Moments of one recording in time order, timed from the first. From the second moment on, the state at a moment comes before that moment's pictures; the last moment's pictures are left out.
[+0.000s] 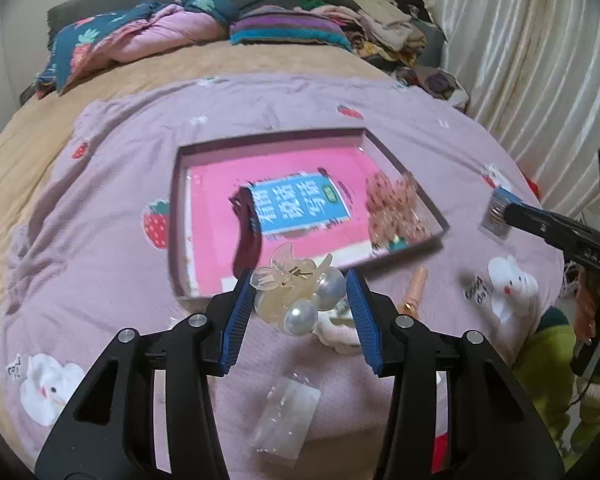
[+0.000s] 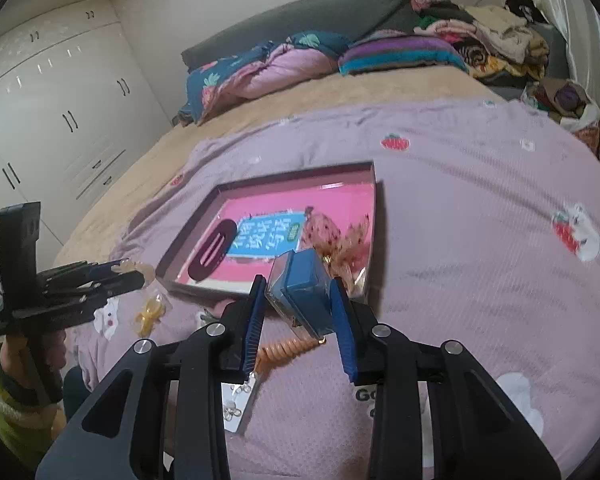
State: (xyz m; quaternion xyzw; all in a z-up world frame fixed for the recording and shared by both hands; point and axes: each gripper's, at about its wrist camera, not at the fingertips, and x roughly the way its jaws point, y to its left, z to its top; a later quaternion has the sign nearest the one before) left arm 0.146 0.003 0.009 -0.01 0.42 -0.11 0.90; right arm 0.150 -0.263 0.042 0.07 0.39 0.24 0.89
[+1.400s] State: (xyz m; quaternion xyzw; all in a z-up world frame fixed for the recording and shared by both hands) left arm 0.243 0.052 0.002 -0.05 0.42 -0.02 0.91; right arm 0.232 -0.192 0.052 0.03 0.37 0.26 0.89
